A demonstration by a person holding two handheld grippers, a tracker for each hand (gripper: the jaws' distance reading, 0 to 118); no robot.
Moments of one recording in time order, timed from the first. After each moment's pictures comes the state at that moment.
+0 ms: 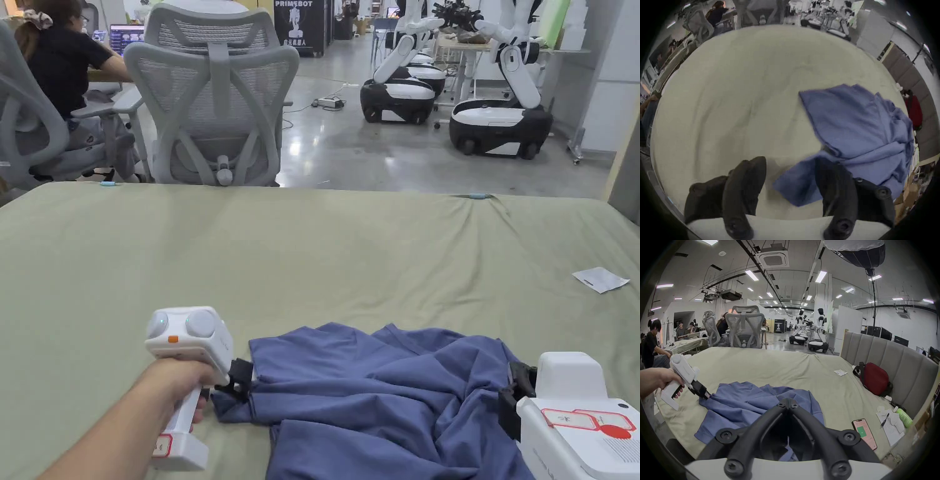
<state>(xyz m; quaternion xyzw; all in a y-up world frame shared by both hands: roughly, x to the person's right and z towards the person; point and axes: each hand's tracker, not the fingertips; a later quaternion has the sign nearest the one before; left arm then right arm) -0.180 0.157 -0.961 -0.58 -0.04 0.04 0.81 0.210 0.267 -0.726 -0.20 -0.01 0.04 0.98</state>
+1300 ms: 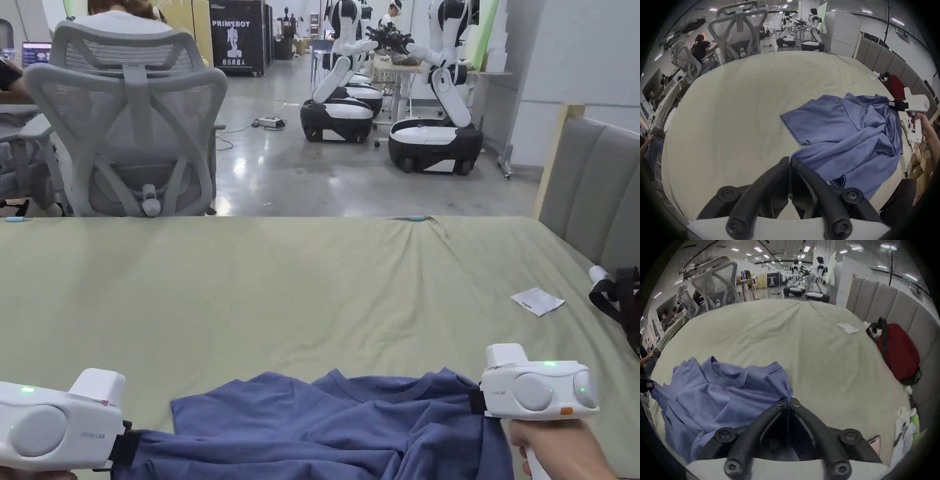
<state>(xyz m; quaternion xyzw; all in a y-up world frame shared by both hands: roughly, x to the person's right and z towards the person) -0.175 0.248 -0.899 -0.45 -0.11 -0.08 0.88 0.346 0.203 -0.935 -0.42 -0.02 0.01 0.91</state>
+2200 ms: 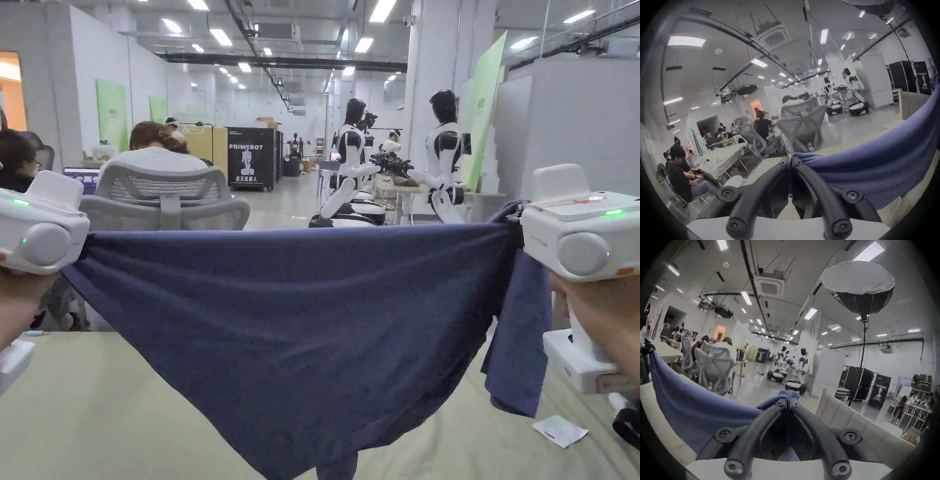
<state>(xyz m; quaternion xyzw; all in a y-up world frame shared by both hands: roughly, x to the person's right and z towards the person) -0.241 0.545 -1.007 -0.10 0.12 -0.17 0.97 0.280 0.559 -0.942 -0.02 -0.10 0.12 0.99</state>
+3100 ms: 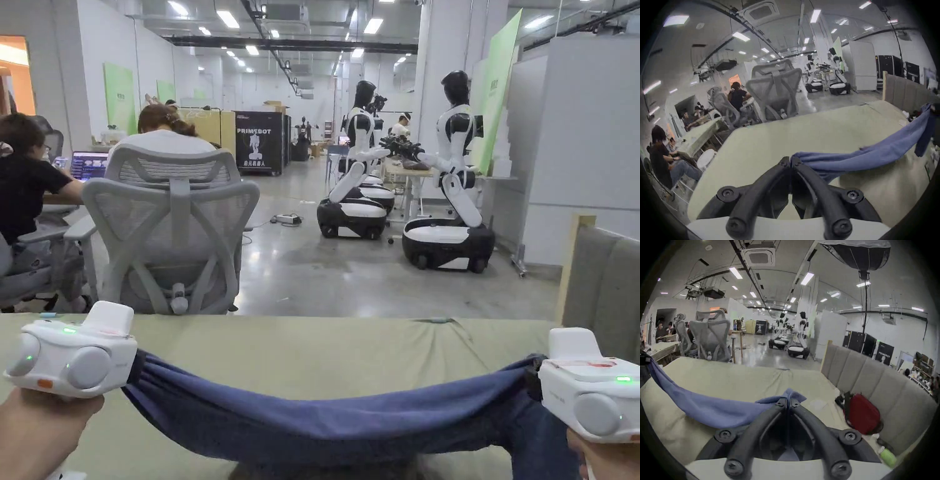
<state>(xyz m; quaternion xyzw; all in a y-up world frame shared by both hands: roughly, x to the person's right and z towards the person) -0.219 0.371 -0.978 -0.25 0.00 -0.11 0.96 0.320 0.345 -0.931 -0.19 -0.10 0.06 0.97</state>
